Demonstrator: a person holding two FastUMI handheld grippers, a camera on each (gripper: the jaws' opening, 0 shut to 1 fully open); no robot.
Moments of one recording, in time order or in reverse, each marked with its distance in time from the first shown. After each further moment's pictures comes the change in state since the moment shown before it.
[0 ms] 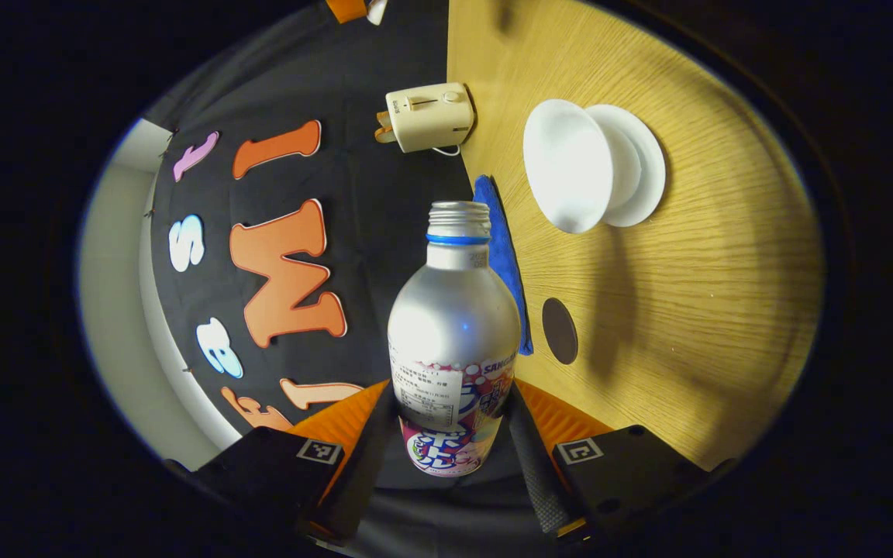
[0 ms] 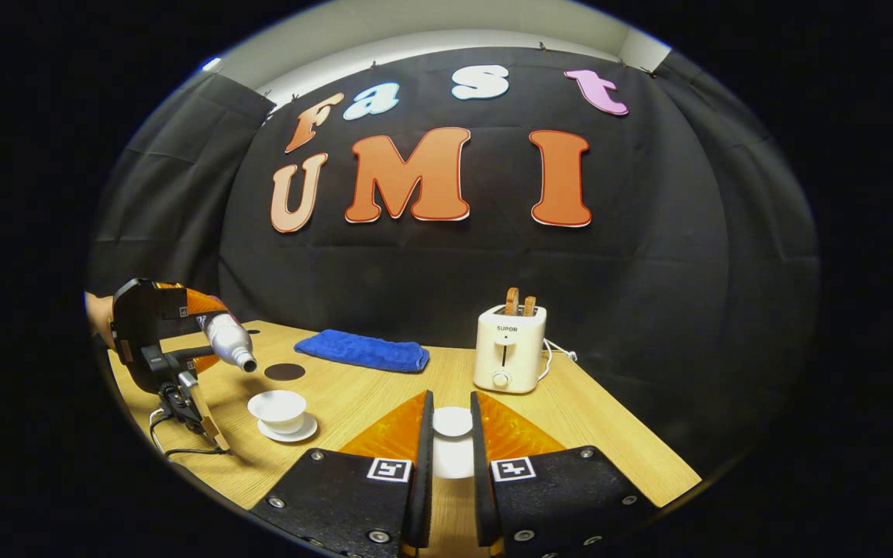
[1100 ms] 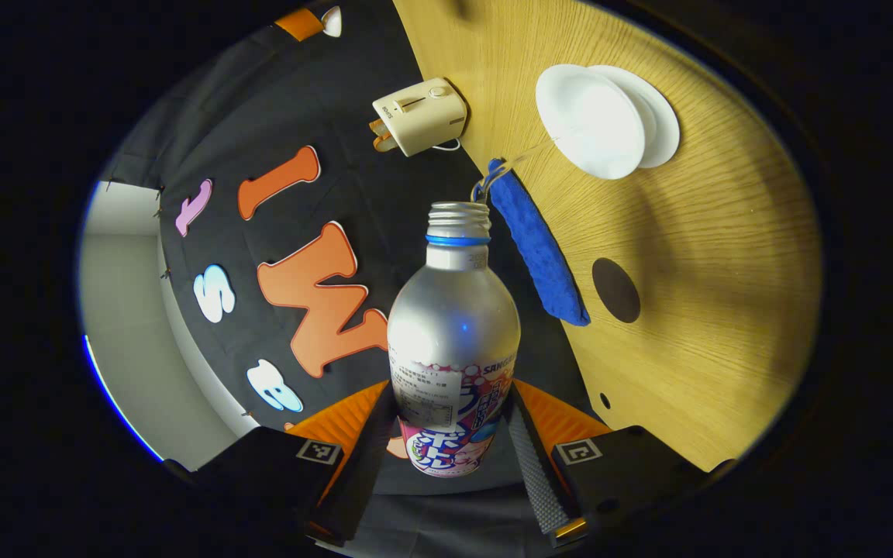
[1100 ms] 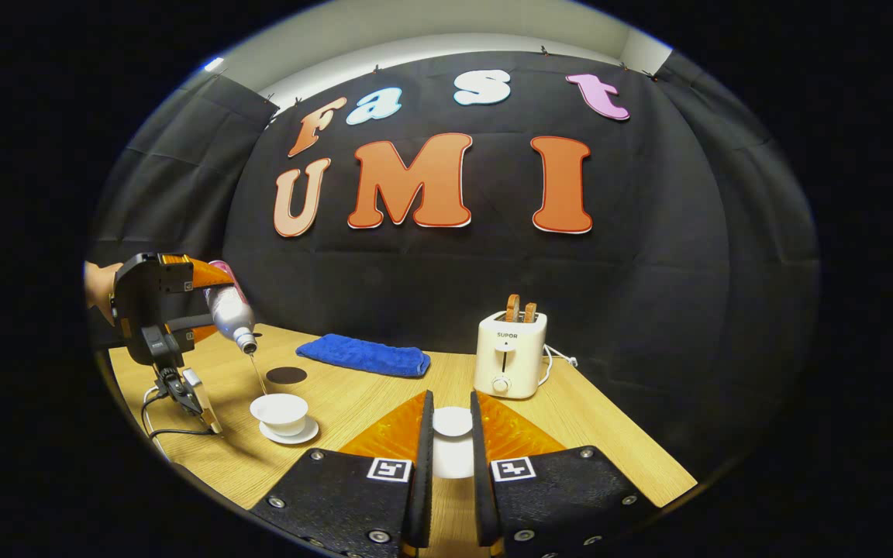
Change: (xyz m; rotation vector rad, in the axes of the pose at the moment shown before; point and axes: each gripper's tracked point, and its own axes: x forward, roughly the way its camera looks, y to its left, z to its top) left arm 0.002 0.067 -0.013 0.220 0.011 0.131; right arm -0.003 0.001 0.007 -0.006 -0.025 0.022
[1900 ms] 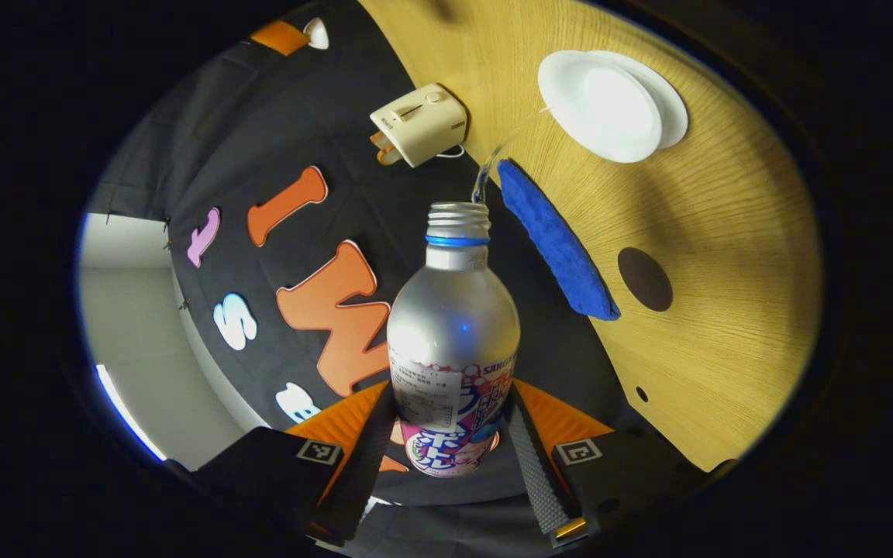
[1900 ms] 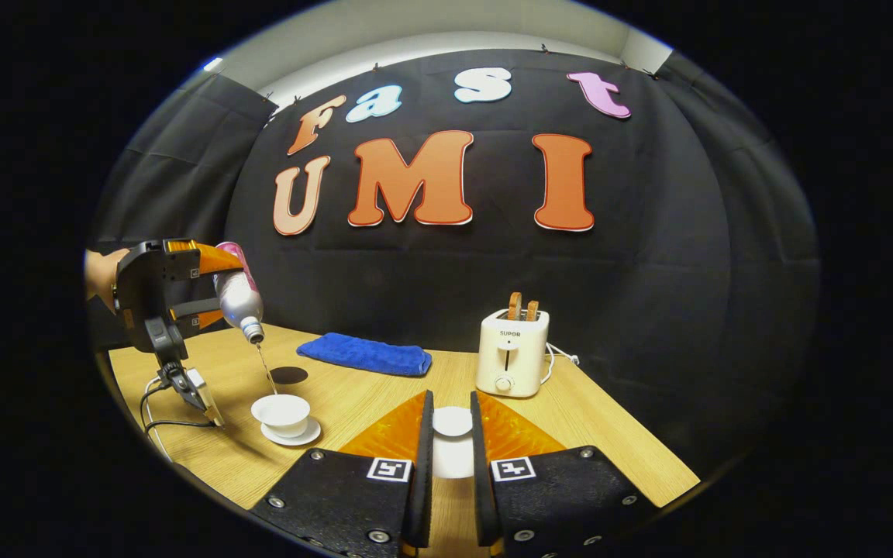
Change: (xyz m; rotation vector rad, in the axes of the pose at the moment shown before) left arm 0.013 0.015 0.017 0.115 -0.056 0.063; right arm 0.002 -0.001 -0.003 0.006 0.024 -0.004
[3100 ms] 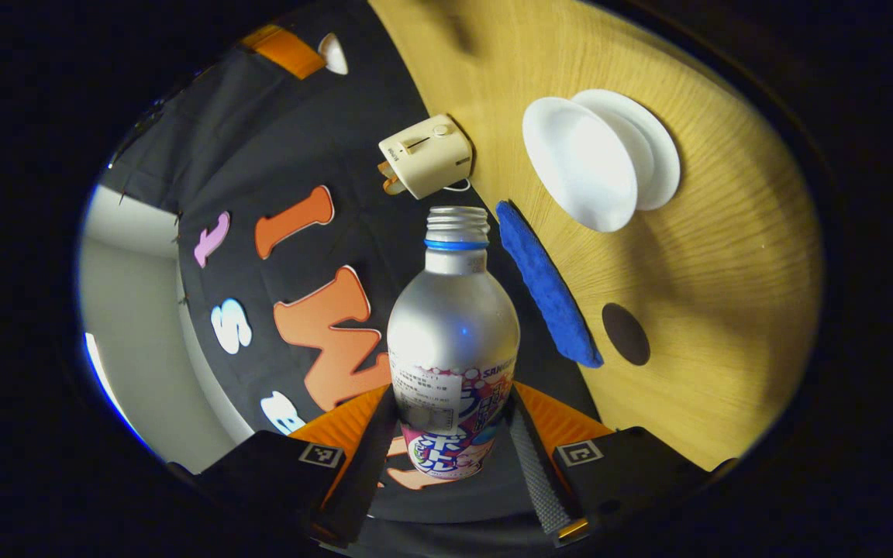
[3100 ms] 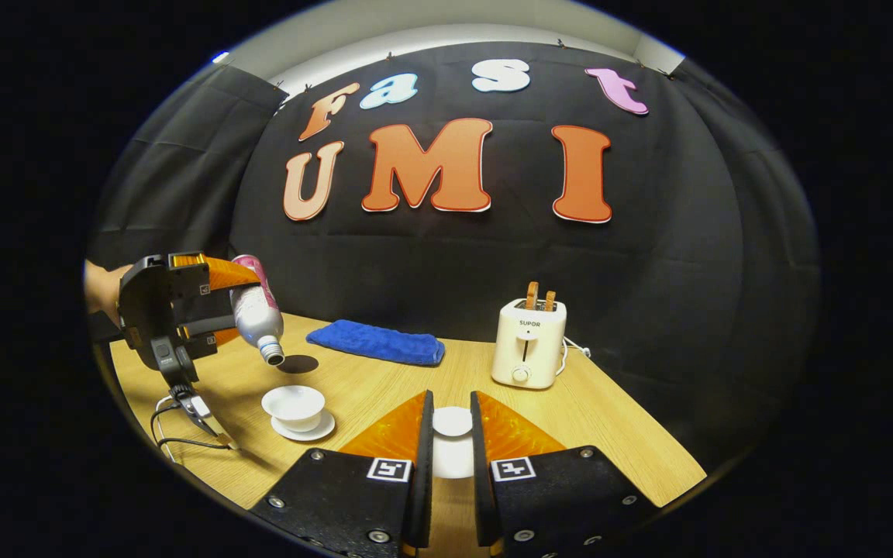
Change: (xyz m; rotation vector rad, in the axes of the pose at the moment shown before) left arm -0.001 -0.032 0.034 -0.240 -0.094 0.004; right arm 0.002 0.005 -0.005 -0.037 0.044 0.045
